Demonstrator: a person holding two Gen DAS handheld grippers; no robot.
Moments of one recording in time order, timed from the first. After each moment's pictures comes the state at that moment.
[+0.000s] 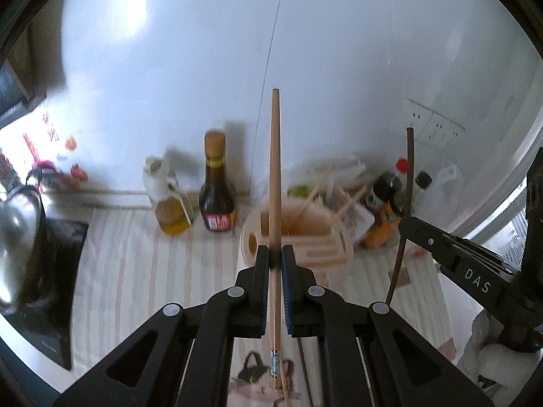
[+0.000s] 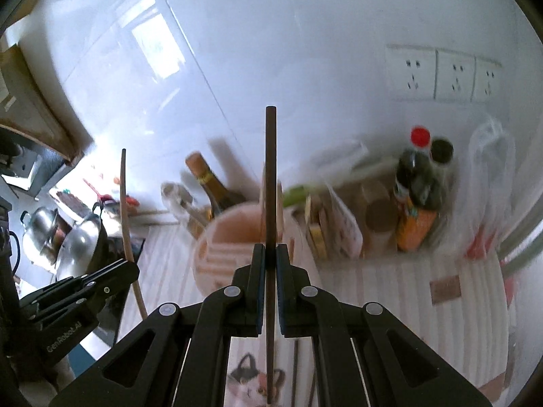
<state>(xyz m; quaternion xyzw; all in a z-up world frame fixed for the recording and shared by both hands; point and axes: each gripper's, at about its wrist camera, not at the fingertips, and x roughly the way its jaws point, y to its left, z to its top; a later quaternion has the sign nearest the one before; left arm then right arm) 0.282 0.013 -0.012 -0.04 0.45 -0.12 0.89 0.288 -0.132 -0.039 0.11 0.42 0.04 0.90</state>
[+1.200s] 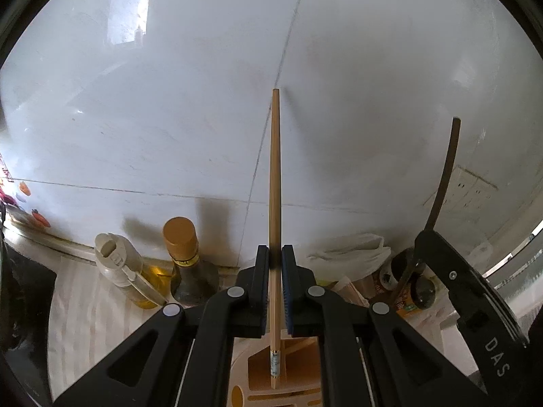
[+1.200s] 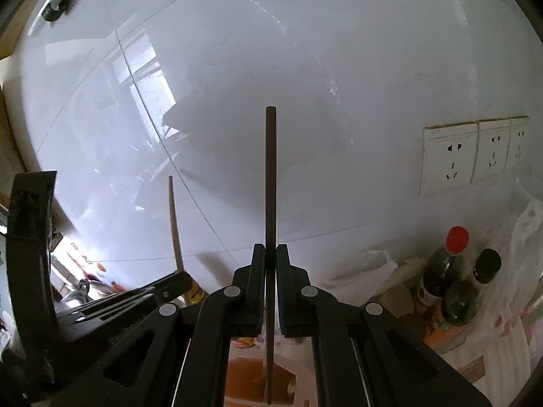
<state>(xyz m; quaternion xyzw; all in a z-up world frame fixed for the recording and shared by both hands) 0.421 -0.015 -0.041 -0.08 0.42 -0.12 0.90 0.396 -0.126 -0.037 0.13 0.29 0.01 0.95</state>
